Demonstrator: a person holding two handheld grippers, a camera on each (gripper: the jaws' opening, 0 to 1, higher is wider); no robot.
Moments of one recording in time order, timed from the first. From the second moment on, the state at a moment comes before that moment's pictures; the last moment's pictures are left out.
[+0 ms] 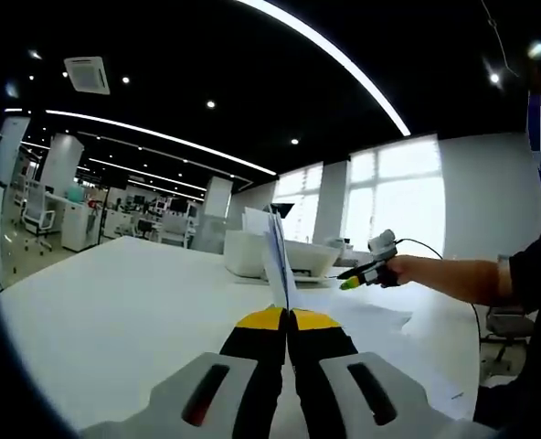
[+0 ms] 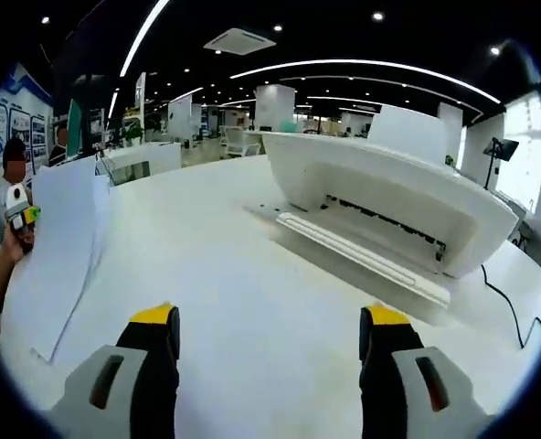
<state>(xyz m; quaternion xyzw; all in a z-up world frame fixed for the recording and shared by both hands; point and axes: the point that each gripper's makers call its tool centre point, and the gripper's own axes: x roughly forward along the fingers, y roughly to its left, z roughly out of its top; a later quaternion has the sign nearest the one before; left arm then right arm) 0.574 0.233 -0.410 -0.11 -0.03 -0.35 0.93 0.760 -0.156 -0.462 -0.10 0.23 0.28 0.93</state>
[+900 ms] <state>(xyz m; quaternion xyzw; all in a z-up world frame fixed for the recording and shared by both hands) 0.573 0.232 -0.410 -0.11 -0.03 -0.35 0.93 0.777 -0.159 -0.500 -0.04 0.23 0.26 0.94</state>
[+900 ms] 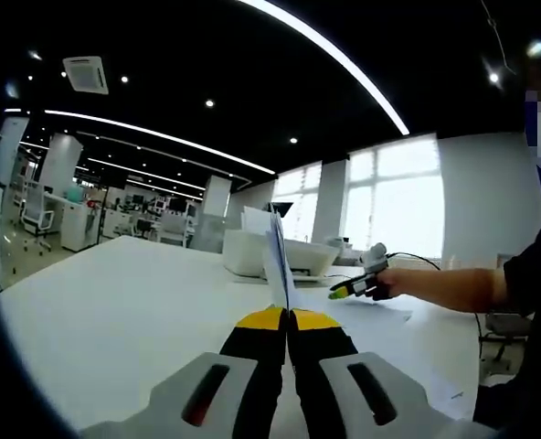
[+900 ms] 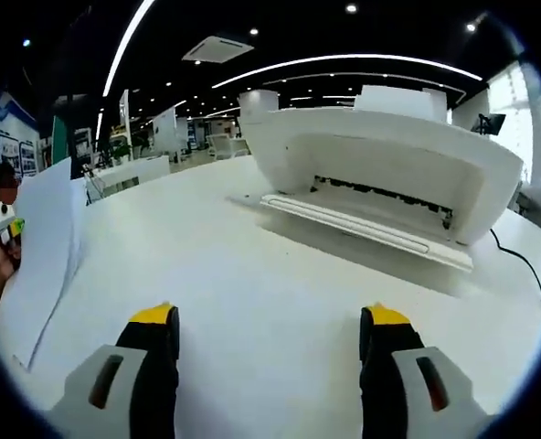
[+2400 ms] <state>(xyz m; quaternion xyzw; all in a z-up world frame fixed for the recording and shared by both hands) 0.574 0.233 -0.410 -0.11 -0.03 -0.35 0.93 0.745 -0.166 -0.469 -0.04 0.19 0.25 0.95</state>
